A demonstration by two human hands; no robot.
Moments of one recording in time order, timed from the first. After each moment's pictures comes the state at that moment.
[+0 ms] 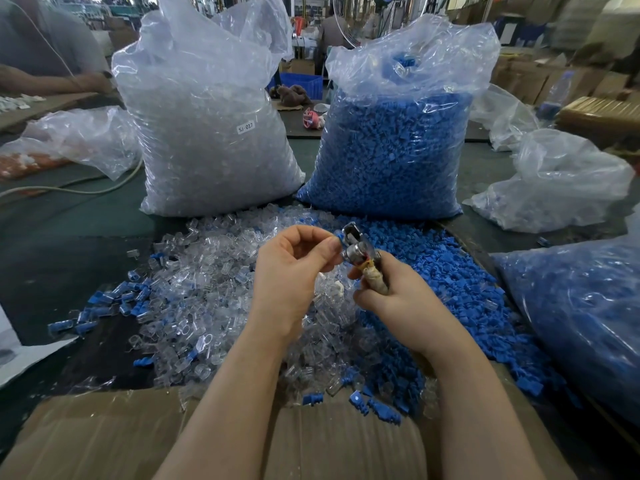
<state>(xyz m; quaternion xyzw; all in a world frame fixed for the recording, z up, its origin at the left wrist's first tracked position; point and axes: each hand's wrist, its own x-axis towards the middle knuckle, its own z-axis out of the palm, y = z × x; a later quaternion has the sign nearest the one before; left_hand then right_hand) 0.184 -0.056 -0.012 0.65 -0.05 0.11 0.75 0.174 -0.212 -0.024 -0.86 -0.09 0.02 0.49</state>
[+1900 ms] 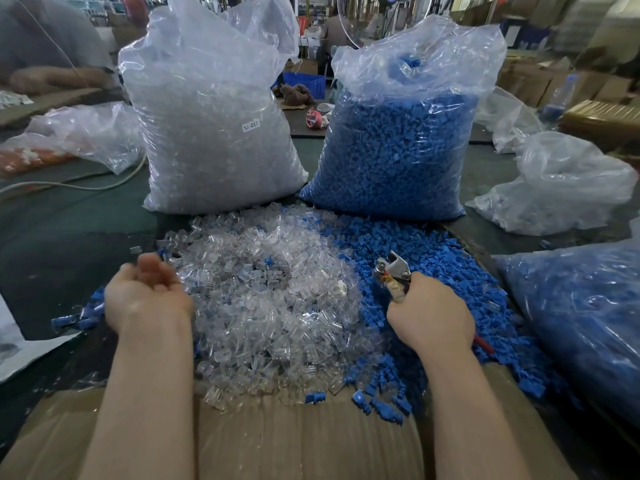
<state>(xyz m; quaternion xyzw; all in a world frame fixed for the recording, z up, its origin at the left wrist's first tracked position) 0.191 0.054 -0.009 0.11 0.32 0.27 0.90 0.179 -0.220 -0.039 -0.97 0.17 -0.03 0.15</state>
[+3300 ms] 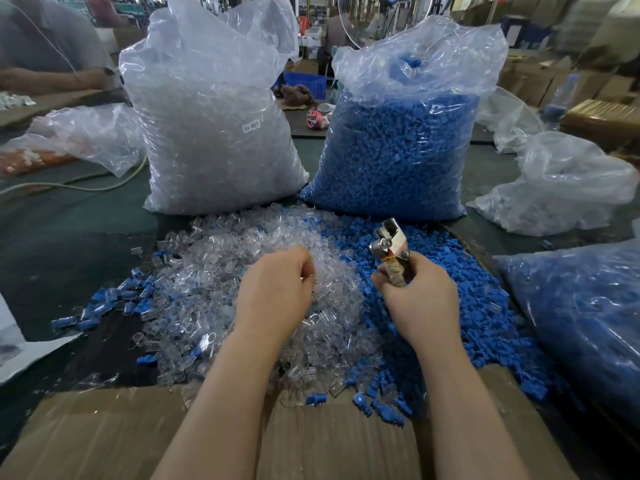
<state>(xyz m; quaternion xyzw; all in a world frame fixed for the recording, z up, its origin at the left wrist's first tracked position) 0.193 -0.032 -0.032 0.96 -0.02 0.15 0.25 0.184 -0.211 -0.040 -0.90 0.11 -0.16 0.40</state>
